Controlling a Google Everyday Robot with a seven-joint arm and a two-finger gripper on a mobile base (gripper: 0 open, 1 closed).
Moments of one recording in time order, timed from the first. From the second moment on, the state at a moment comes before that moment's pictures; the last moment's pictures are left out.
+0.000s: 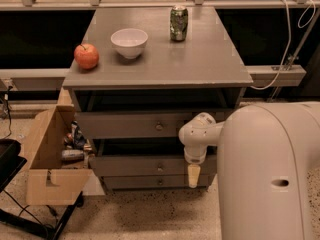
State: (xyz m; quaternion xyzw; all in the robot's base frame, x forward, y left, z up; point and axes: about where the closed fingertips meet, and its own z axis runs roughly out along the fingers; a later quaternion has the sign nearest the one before) arm 0.611 -0.141 0.431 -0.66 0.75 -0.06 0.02
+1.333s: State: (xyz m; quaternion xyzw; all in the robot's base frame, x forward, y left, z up) arm 0.589 -0.147 0.417 -0.58 0.81 -0.02 0.01
